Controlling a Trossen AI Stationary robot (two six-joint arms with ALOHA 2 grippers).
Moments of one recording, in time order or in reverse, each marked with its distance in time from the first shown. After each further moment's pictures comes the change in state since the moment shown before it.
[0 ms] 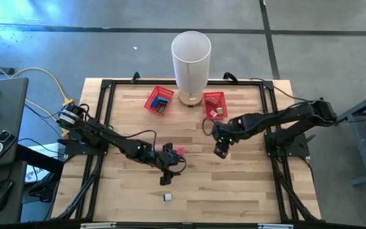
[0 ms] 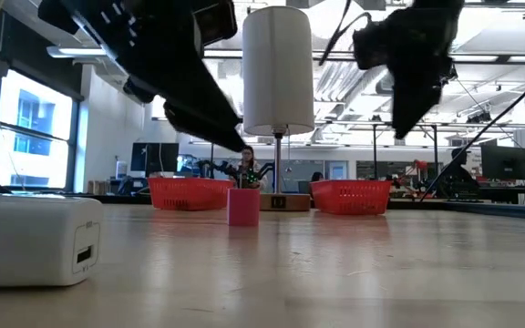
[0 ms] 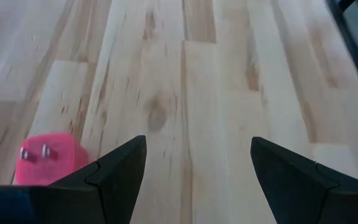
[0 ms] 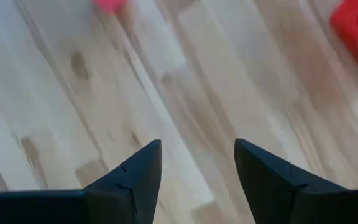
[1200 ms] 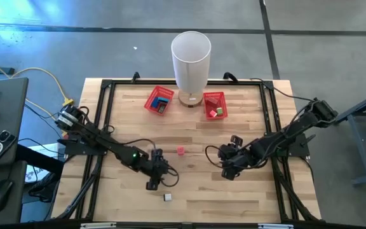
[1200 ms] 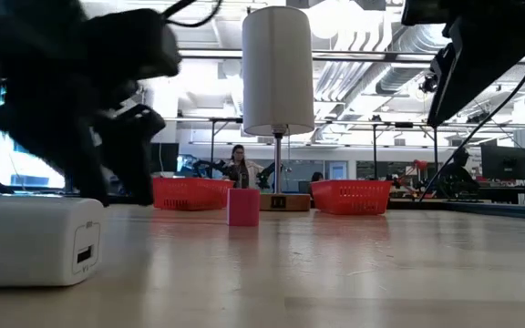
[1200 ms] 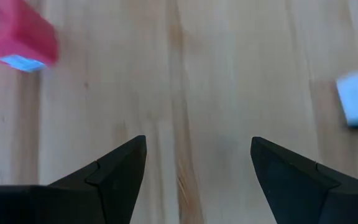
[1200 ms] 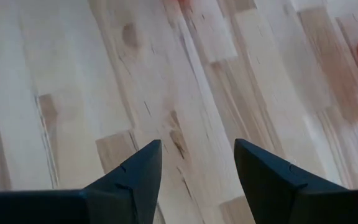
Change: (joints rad) left arm -0.117 0.000 -0.028 -0.296 -0.019 -0.010; right arm 0.388 0.000 -0.064 0.085 0.317 0.122
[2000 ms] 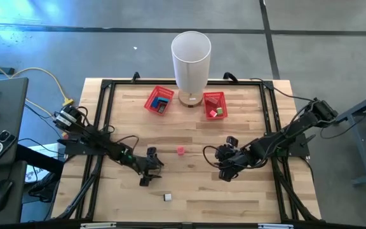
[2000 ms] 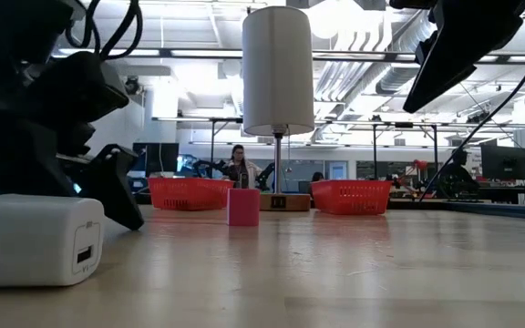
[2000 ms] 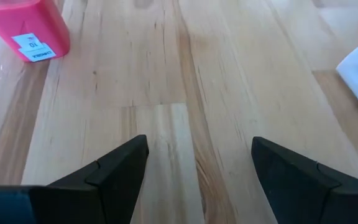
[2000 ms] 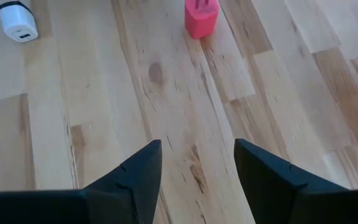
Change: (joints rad) left arm -0.001 -0.001 -0.467 0.784 -0.039 0.052; right arm 0.000 0.000 0.000 0.131 0.023 -0.061
